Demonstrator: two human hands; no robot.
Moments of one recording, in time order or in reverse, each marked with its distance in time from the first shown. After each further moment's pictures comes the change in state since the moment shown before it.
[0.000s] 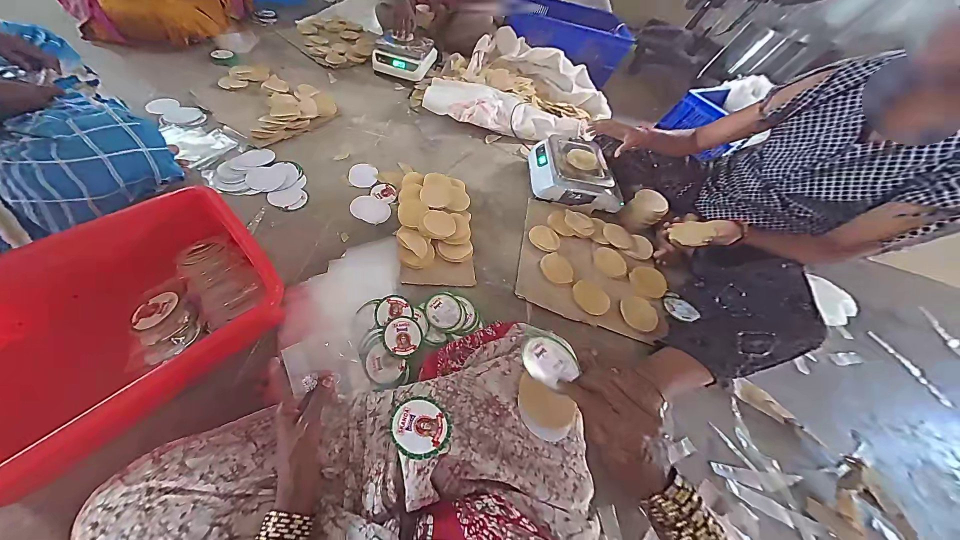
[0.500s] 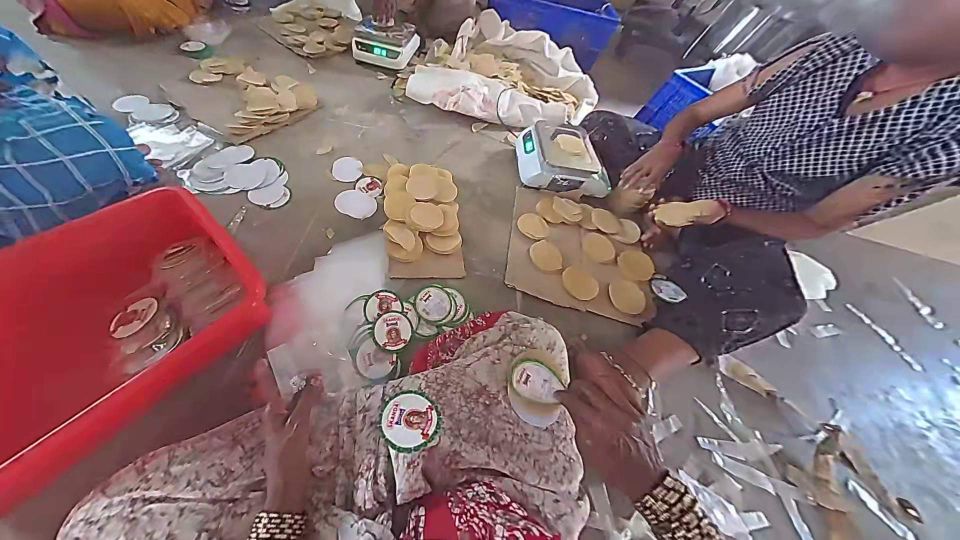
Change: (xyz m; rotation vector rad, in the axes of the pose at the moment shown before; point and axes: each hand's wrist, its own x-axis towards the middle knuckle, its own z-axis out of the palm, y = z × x) left_hand -0.003 0.001 0.000 0.002 -0.006 -0.003; right_hand -0.042 0.005 0.000 -0.045 -0.214 0.032
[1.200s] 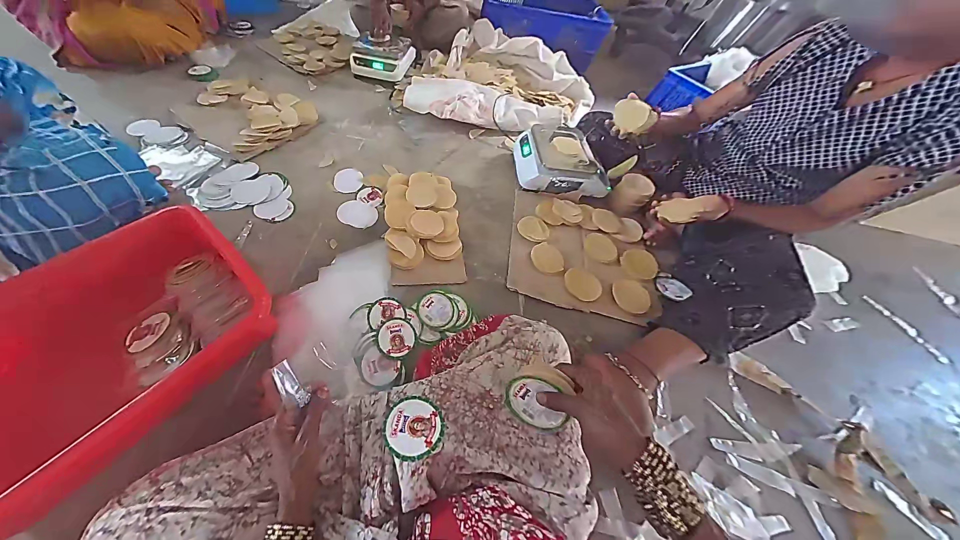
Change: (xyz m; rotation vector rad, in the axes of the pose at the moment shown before) left_hand -0.003 0.001 0.000 0.042 -0.045 0.211; right_hand 0.060 -0.013 -0.021 0.774 -0.500 0.904
